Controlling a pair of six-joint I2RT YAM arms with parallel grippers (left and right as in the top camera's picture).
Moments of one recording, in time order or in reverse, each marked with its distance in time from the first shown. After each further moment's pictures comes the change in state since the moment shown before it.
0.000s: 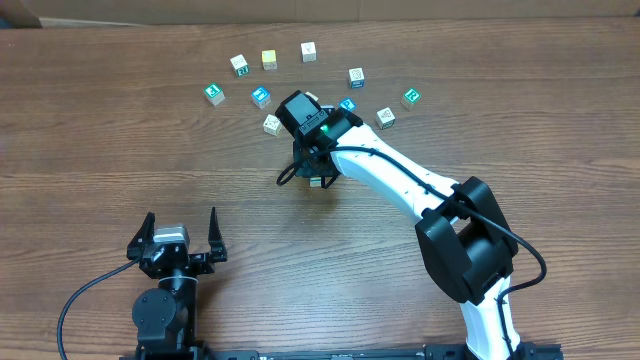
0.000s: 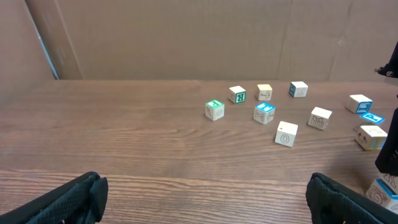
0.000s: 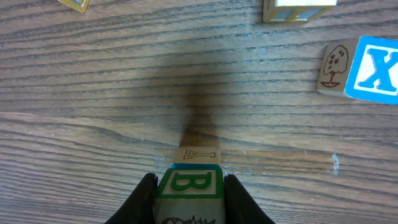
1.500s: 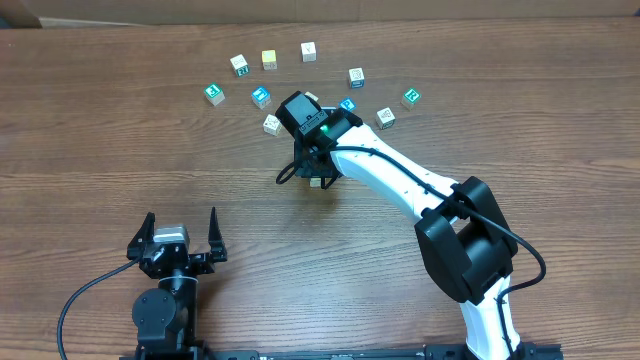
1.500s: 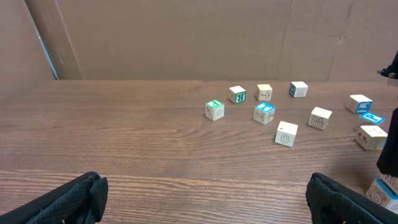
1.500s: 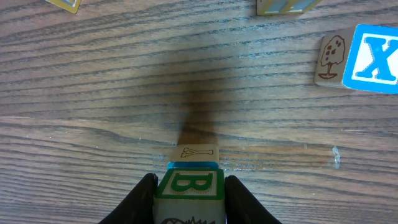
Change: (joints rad) left arm 0.000 0.000 0.000 0.000 0.000 0.000; right arm 0.000 0.001 0.000 -0.008 0.000 0.036
